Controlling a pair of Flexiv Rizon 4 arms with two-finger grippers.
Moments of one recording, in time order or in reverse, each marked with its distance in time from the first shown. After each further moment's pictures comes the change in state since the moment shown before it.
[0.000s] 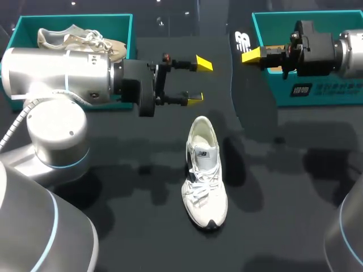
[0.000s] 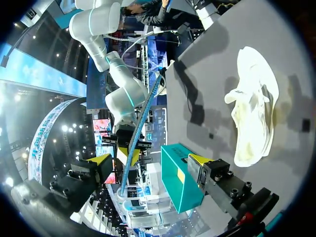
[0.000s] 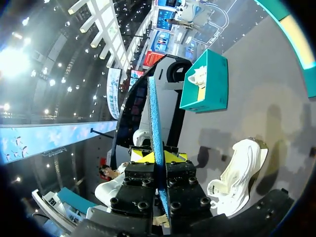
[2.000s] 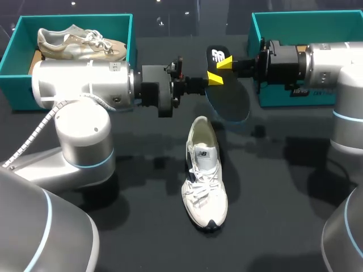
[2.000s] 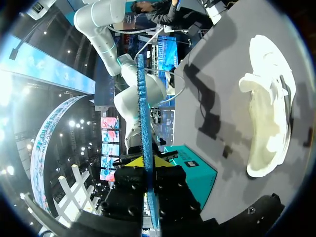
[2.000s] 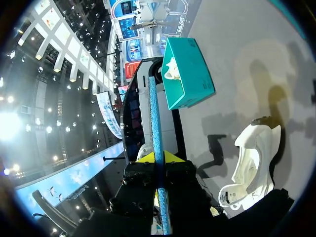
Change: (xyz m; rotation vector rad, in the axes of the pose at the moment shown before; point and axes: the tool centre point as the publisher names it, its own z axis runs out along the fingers) left arm 0.019 0.018 0.042 0.009 -0.083 -0.065; right arm -0.057 0.027 0.054 -0.035 0.004 0.403
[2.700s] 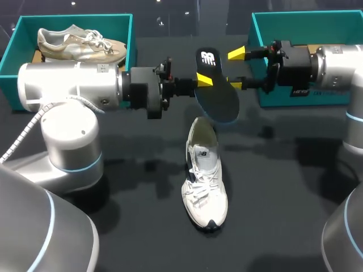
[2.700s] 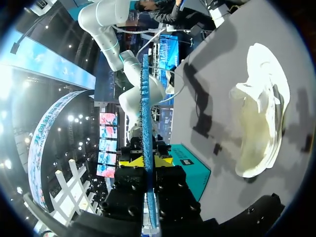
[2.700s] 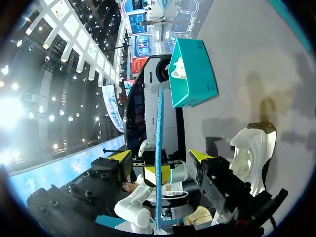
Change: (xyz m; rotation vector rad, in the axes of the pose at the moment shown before) left arm 0.001 -0.006 -0.027 -0.019 0.014 -0.051; right arm 0.000 -0.007 -0.029 0.034 0.039 -0.092
